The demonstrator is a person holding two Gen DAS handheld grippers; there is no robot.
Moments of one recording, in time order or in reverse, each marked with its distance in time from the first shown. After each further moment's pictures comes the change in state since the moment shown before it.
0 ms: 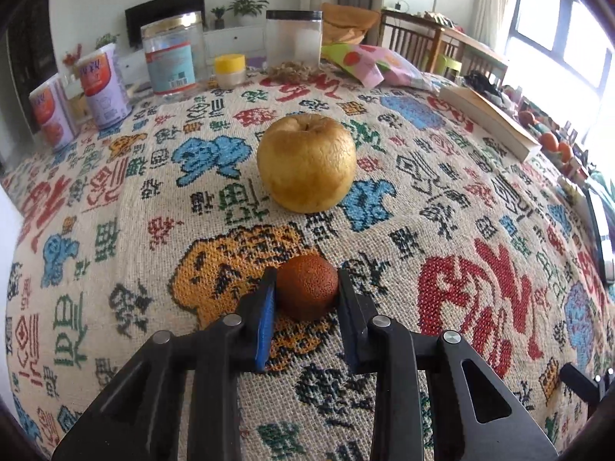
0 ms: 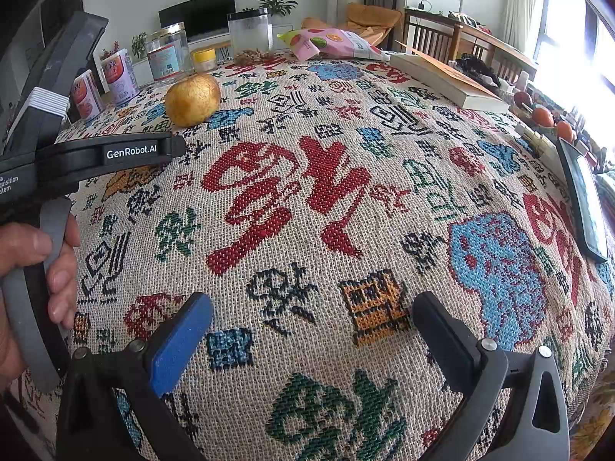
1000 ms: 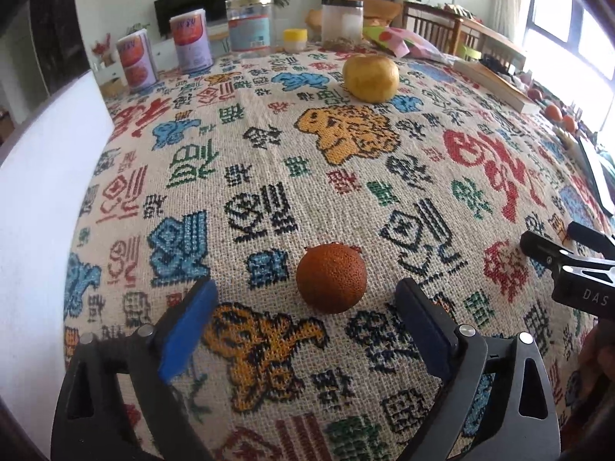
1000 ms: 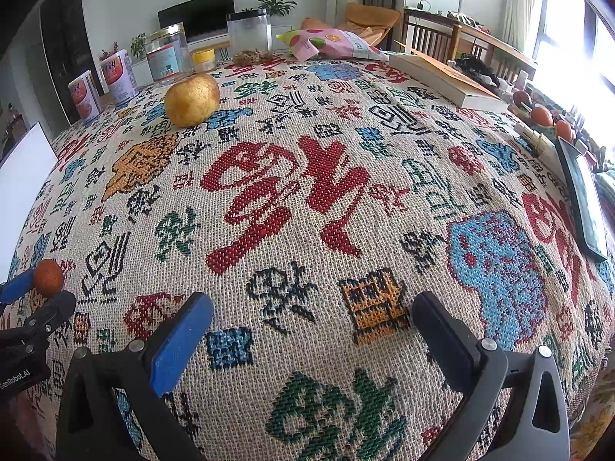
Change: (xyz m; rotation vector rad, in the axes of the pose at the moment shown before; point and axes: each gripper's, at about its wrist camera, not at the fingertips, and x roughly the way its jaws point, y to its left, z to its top) left arm -0.088 0.049 -0.112 -0.025 0.044 0.099; right arm 0.000 0.000 0.000 -0.001 0.000 -0.001
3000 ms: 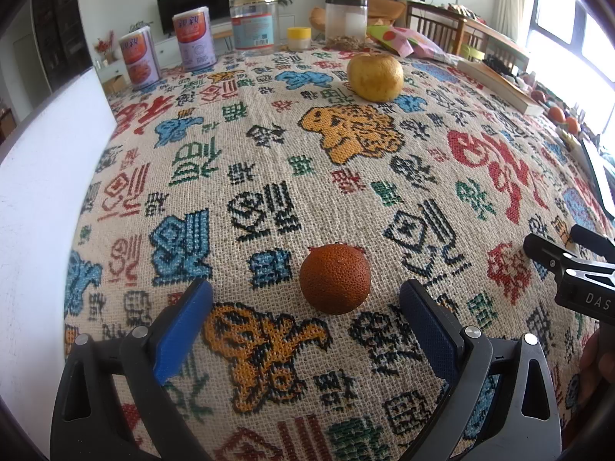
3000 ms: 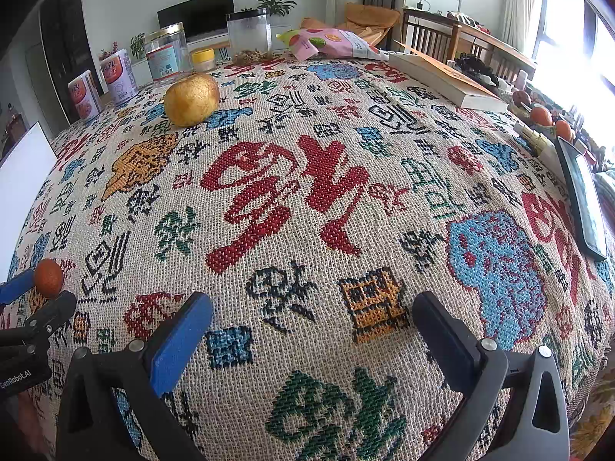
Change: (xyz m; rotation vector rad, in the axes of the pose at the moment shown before) left arm 0.001 0.000 0.000 -0.004 0.003 0.002; right arm 0.000 0.000 0.000 -0.001 0.001 -0.002
